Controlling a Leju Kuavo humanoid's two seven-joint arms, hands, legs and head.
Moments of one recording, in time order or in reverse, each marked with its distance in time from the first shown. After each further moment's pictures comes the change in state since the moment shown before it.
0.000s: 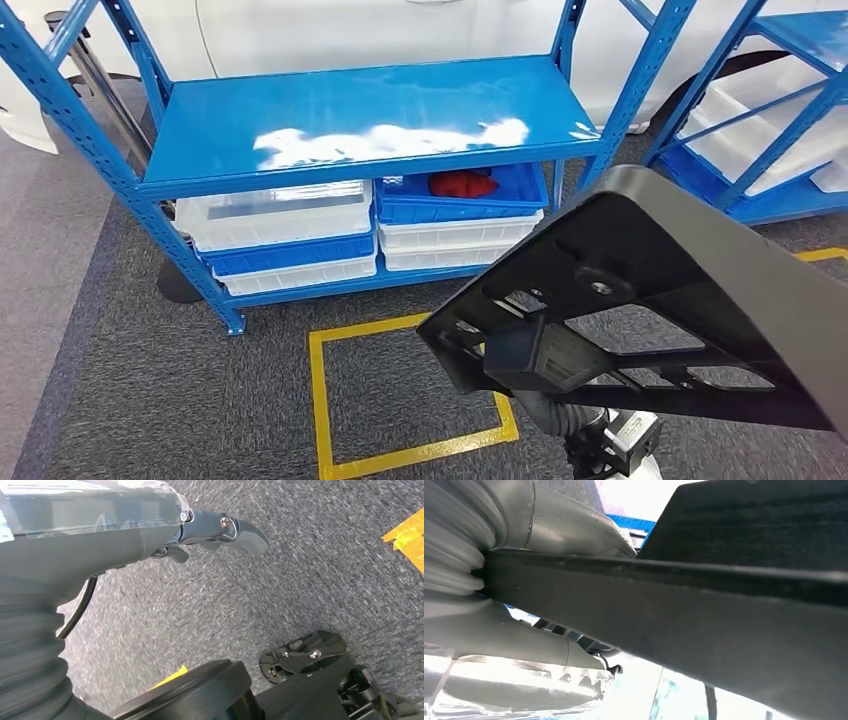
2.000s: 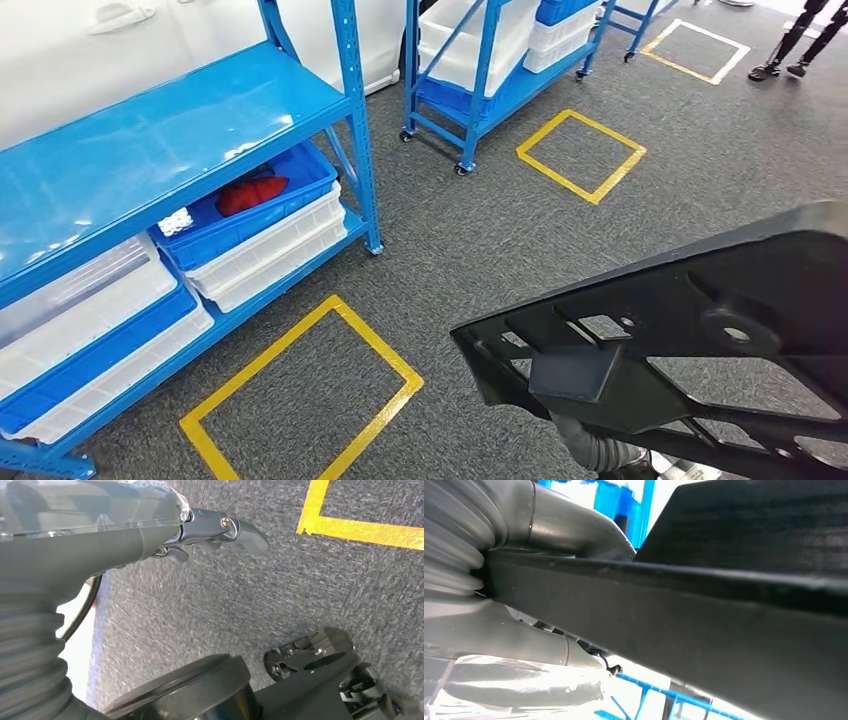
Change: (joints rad) left arm -0.003 -0.018 -0.016 0.000 0.003 -0.003 0.058; right arm 0.178 0.075 -0.133 -0.162 0.023 0.001 -0.020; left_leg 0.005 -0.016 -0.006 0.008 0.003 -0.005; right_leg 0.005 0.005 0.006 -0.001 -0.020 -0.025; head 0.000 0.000
